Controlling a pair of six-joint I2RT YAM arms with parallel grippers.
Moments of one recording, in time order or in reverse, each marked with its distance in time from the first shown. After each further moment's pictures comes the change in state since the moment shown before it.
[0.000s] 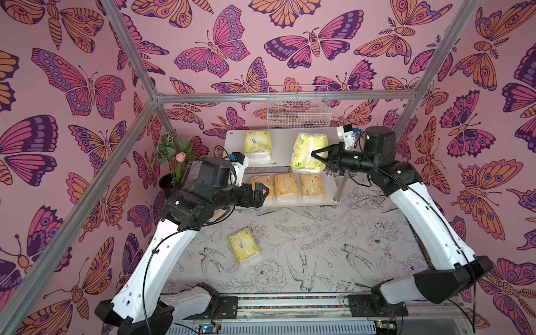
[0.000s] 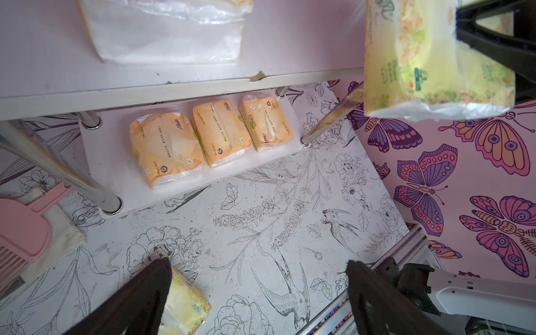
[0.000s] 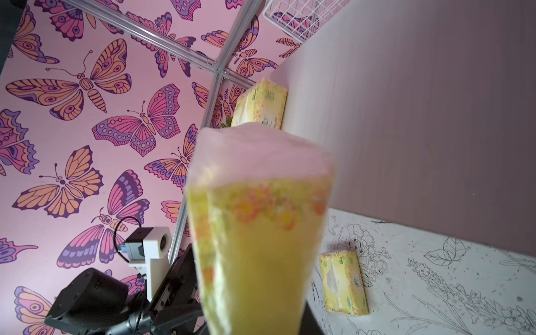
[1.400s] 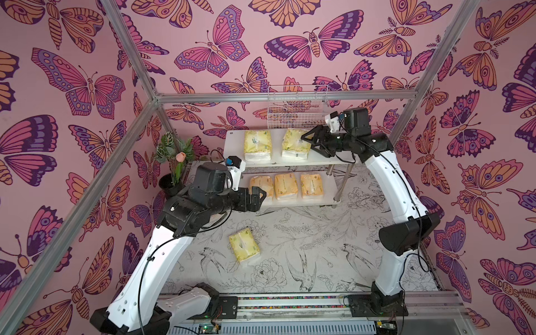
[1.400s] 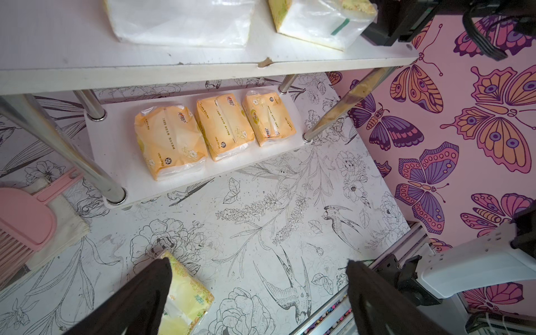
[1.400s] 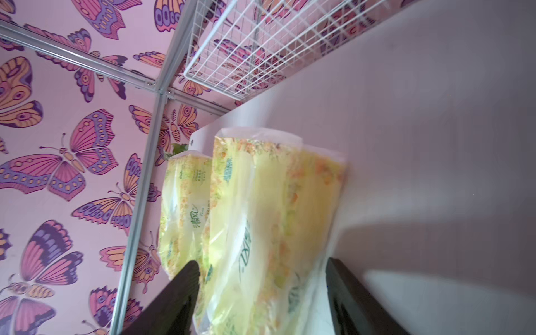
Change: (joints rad) left arm 0.010 -0.055 -0.048 -0.004 -0.001 -0.002; right arm -0.035 0.426 0.537 -0.318 0.130 -0.162
